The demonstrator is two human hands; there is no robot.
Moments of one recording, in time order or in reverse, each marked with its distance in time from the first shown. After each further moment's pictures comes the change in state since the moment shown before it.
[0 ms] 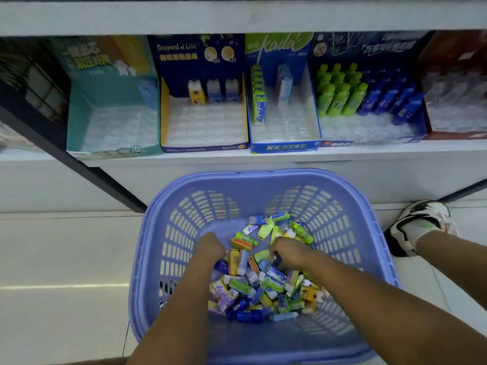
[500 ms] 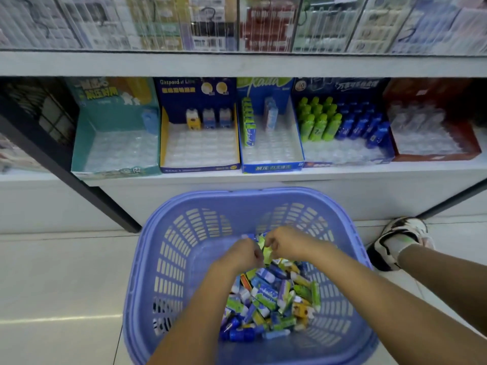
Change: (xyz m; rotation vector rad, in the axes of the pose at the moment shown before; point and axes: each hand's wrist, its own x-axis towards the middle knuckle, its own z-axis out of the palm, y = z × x) left_hand -0.051 0.081 -0.013 0.103 -0.179 0.515; right_hand -0.067 -0.020 -0.080 0.145 0.223 0.060
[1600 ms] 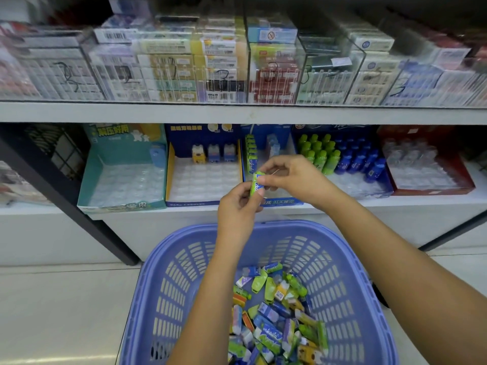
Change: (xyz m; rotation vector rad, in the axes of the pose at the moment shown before) left_hand -0.035 0.067 -0.123 -1.037 0.785 0.399; right_hand -0.018 -0.044 -0.165 0.707 0.507 -0.367
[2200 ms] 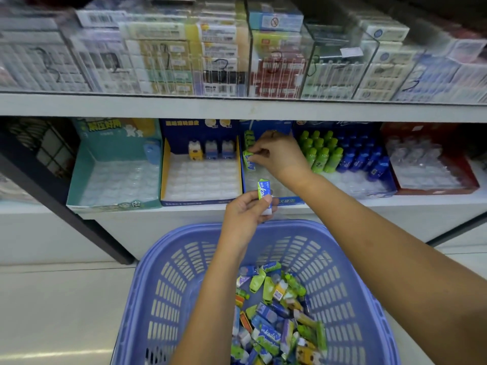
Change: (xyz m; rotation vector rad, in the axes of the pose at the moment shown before) left_hand 0.001 -0.014 0.007 -0.244 -0.149 -0.279; right_hand 0.062 0.013 0.007 -0.610 0.263 -0.261
